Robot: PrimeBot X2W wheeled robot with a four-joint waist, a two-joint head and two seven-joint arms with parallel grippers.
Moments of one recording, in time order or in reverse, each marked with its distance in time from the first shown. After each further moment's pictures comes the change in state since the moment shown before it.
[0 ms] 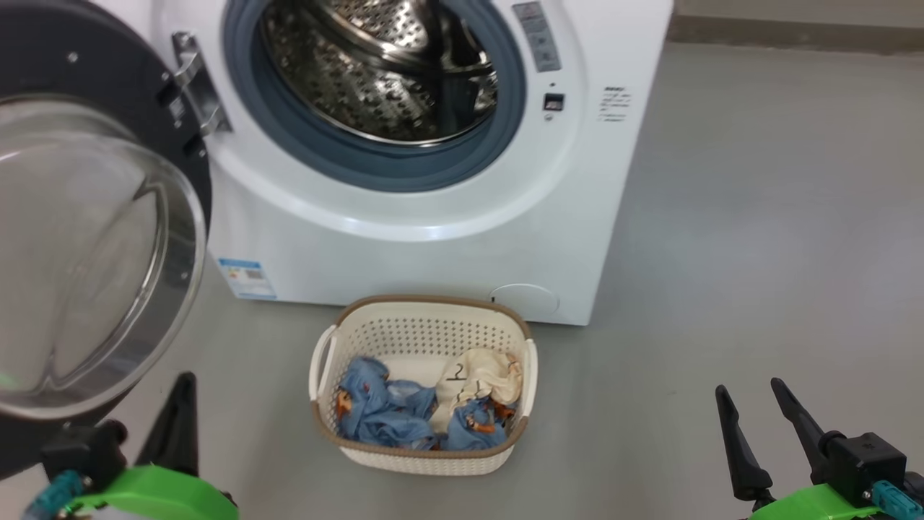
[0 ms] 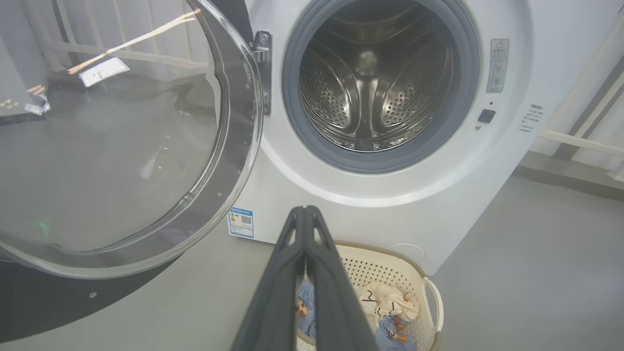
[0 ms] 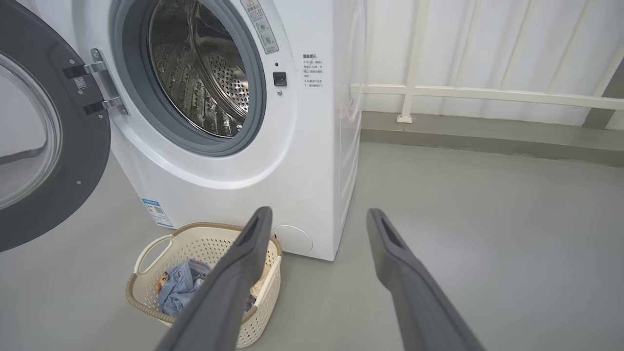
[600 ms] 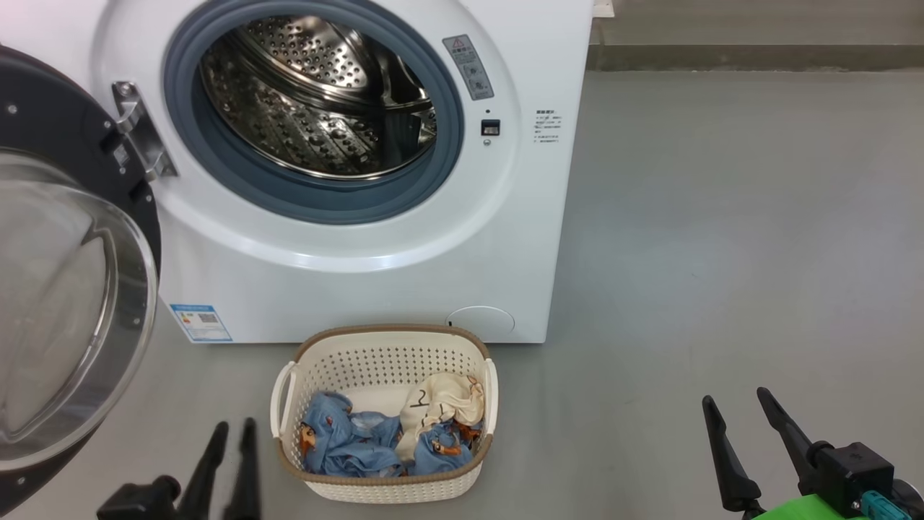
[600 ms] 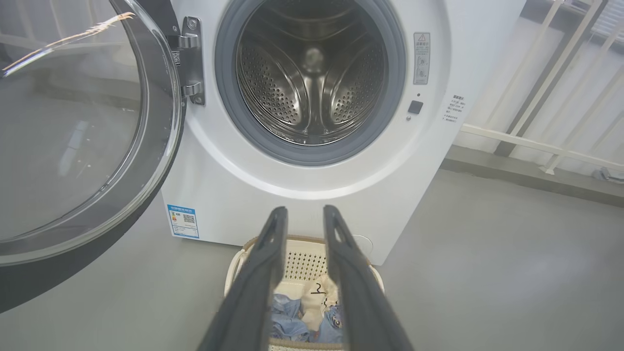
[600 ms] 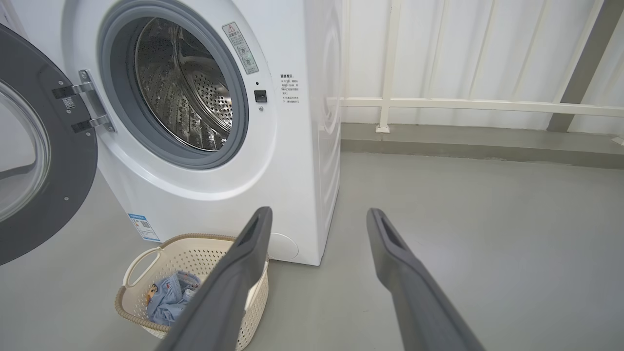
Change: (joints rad) left arm 0.120 -0.069 -0.069 -0.050 0.023 0.019 -0.070; right arm 0.023 0.003 0.030 -0.005 0.010 0.000 -0.009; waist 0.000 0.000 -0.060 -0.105
